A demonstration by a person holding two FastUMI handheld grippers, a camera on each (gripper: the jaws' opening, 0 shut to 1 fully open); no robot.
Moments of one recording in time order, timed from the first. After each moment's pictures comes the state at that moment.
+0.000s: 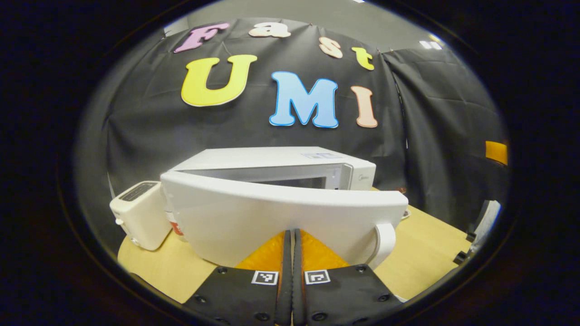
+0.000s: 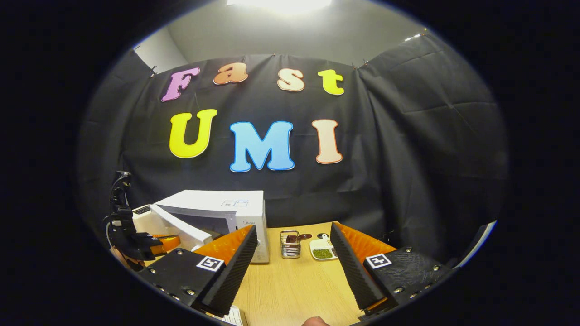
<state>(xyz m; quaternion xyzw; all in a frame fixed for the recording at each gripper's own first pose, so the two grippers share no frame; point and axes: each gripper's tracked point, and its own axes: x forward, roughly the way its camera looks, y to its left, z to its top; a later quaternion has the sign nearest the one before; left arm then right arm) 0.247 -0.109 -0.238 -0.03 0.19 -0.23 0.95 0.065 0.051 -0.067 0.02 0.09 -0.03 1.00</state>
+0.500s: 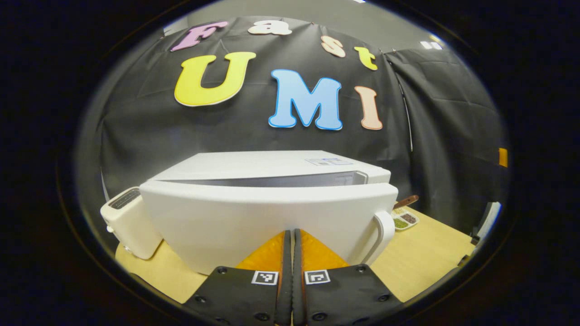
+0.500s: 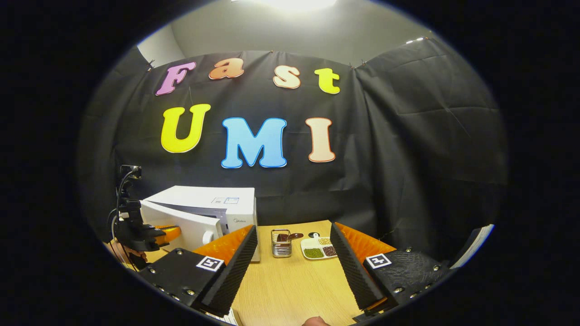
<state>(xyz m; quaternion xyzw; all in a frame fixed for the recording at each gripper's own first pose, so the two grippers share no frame) 0.299 -0.121 -0.246 -0.03 0.18 -0.22 0.96 0.071 0.048 -0.070 0.00 0.10 -0.05 0.99</state>
